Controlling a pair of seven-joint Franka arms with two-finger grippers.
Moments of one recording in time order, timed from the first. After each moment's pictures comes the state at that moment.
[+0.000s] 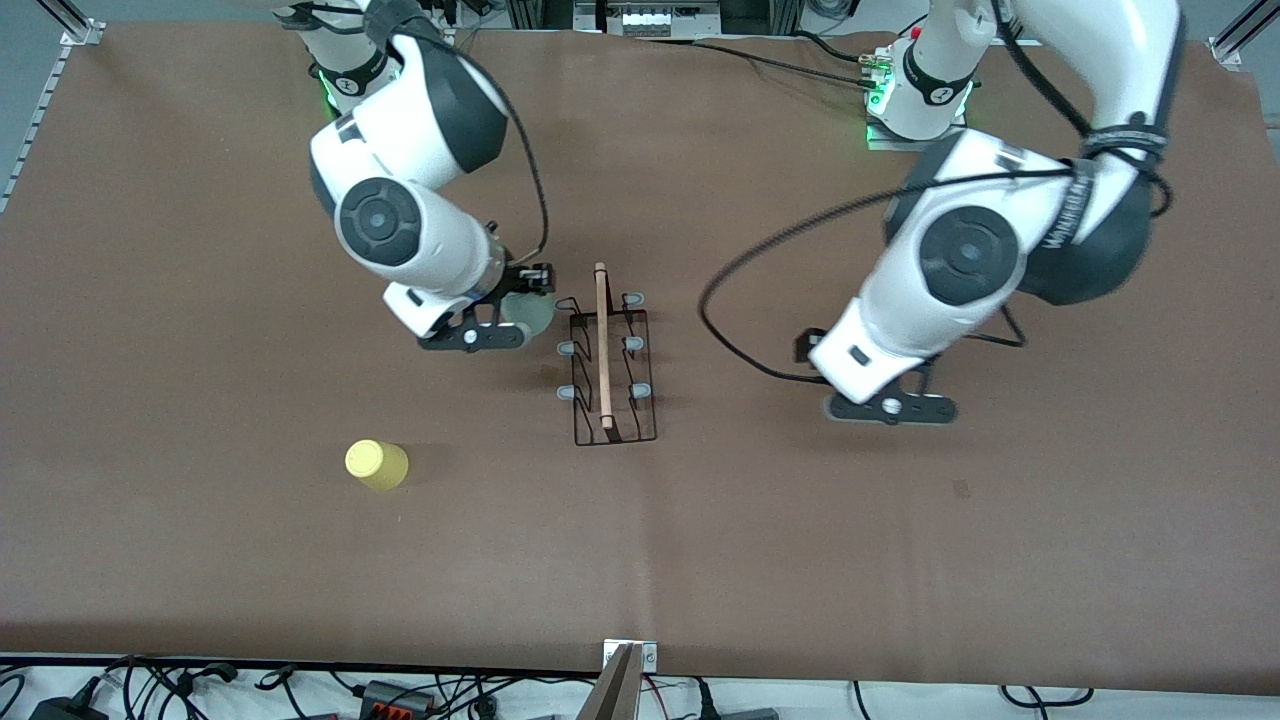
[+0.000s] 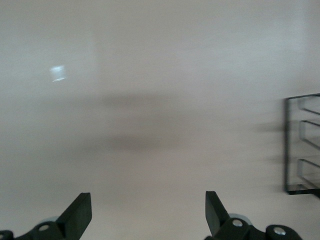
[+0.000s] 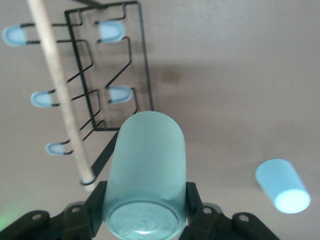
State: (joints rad) left arm -0.14 0.51 -0.28 -1.27 0.14 1.60 -0.41; right arm 0.27 0.43 0.34 -1.54 0.10 1.78 0.57
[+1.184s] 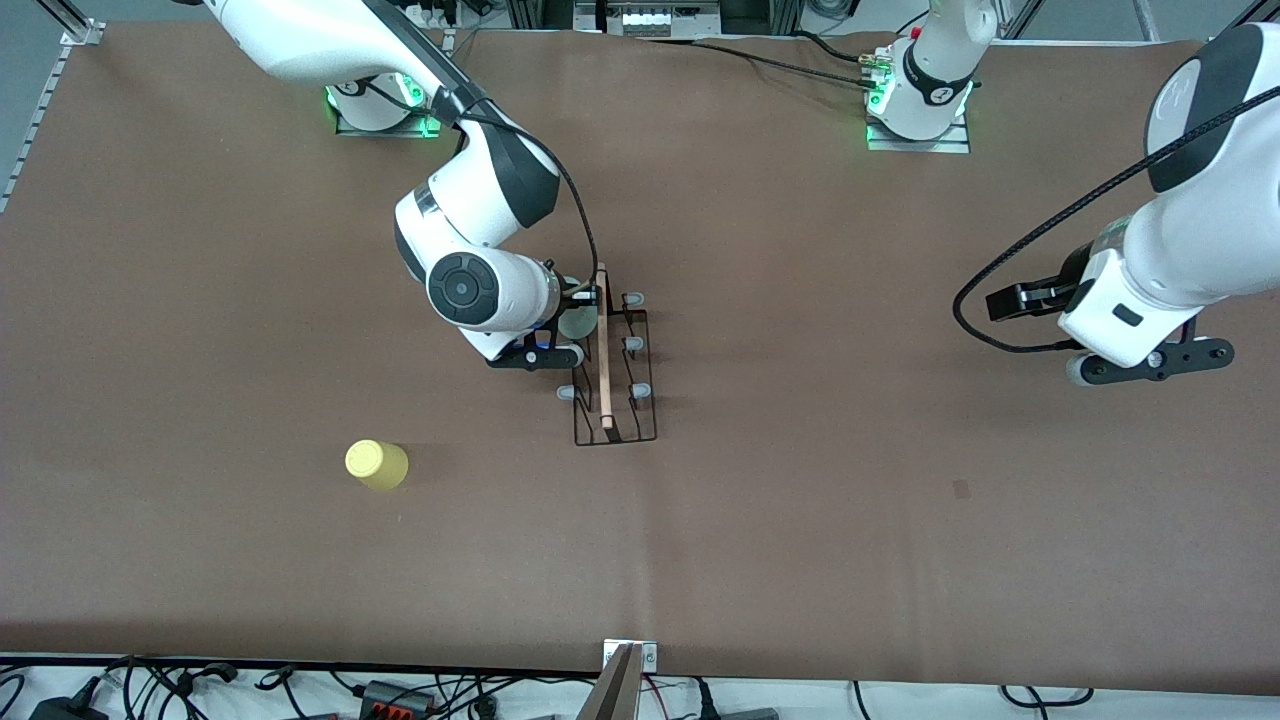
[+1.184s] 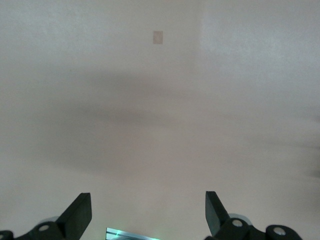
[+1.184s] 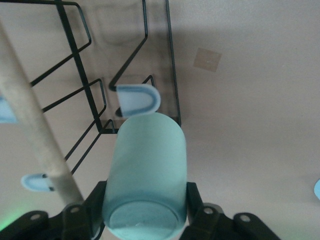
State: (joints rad) left arm 0.10 0.32 -0.30 -1.30 0.14 1.39 -0.36; right arm 0.29 0.61 0.37 -1.53 0.14 1.88 0.59
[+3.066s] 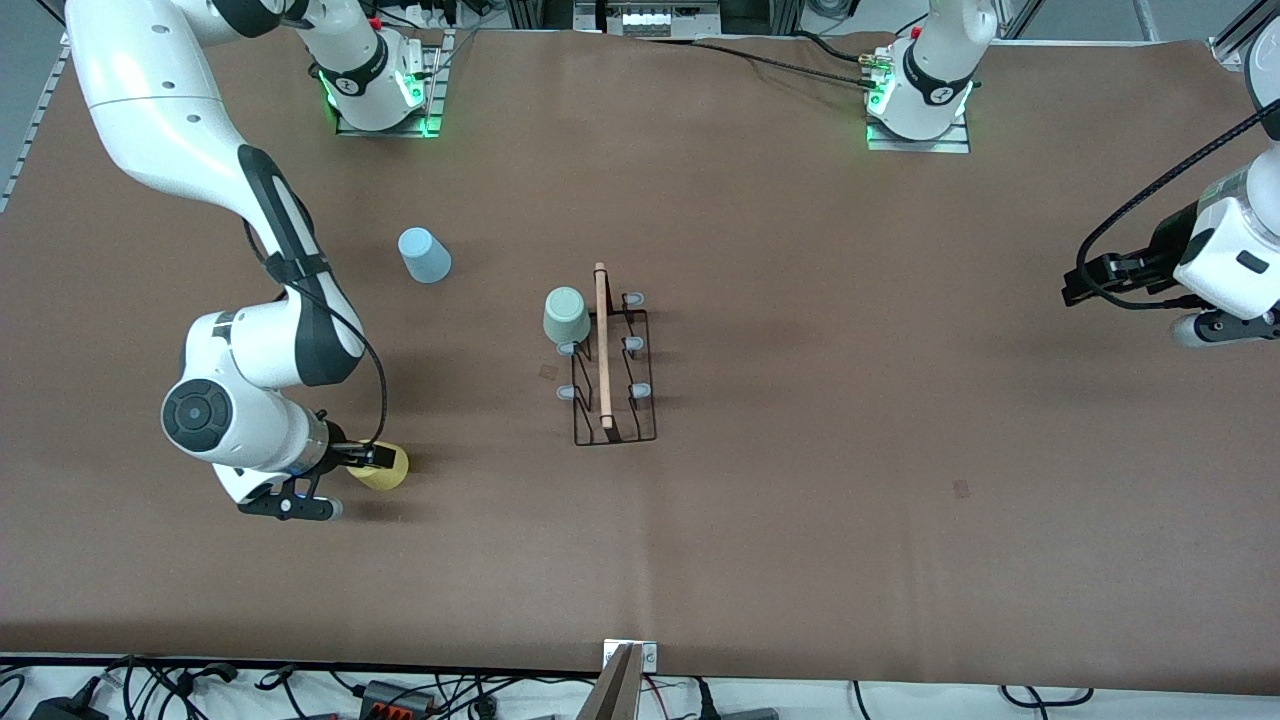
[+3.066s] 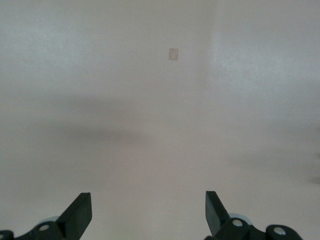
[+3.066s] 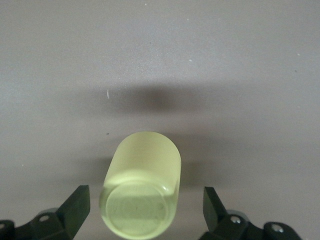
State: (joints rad) left arm 0.05 0.11 -0.06 -1.57 0.02 1.59 -0.17; right arm 0.06 0.79 0.11 -1.38 -0.08 2.16 0.26
